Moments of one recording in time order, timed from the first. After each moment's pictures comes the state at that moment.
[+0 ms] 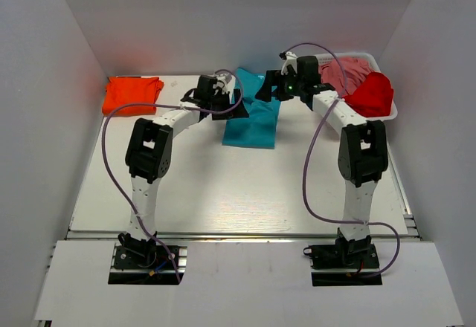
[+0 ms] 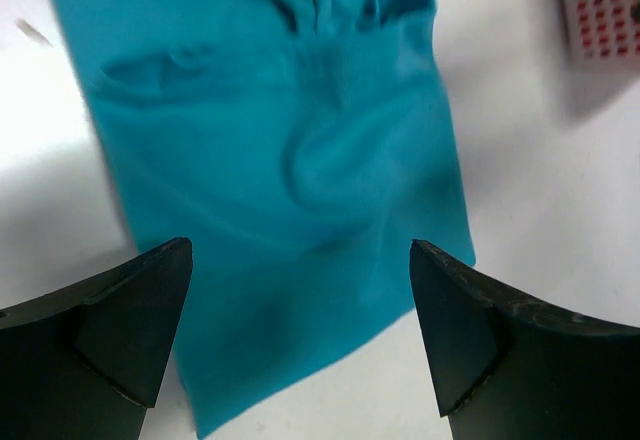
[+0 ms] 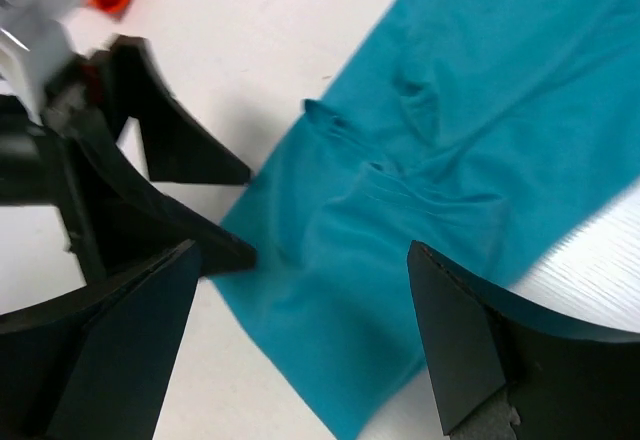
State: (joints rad) left arm -0.38 2.20 1.70 -0.16 0.41 -0.39; right arm 0.29 2.03 1.67 -0.18 -0.51 0.19
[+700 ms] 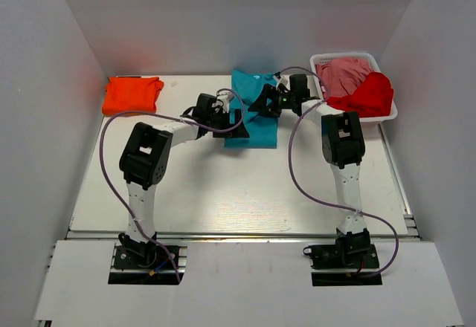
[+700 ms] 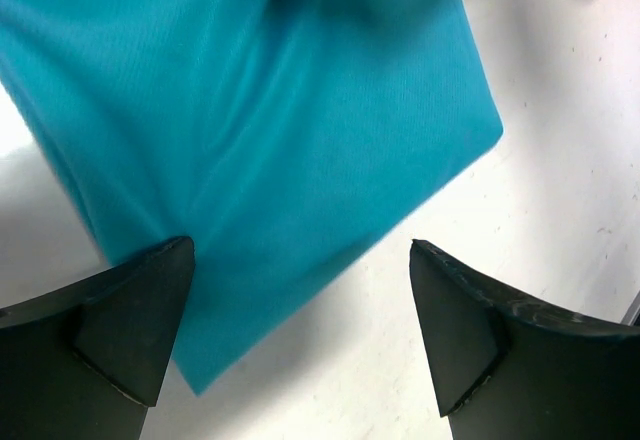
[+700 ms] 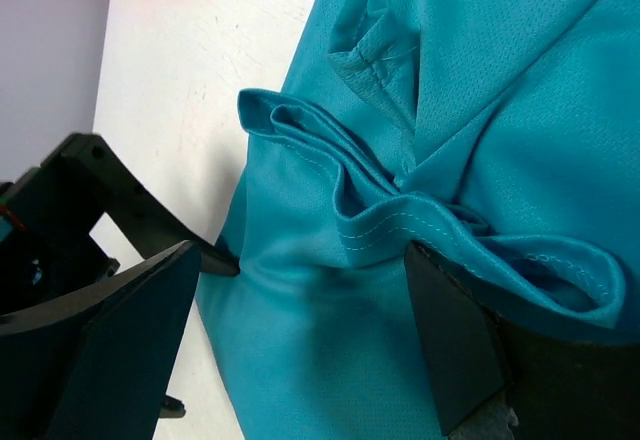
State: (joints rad) left arm -0.42 2.11 1.37 -0.01 0.49 -0.35; right arm 0.25 2.44 1.82 0.00 -0.82 0.47
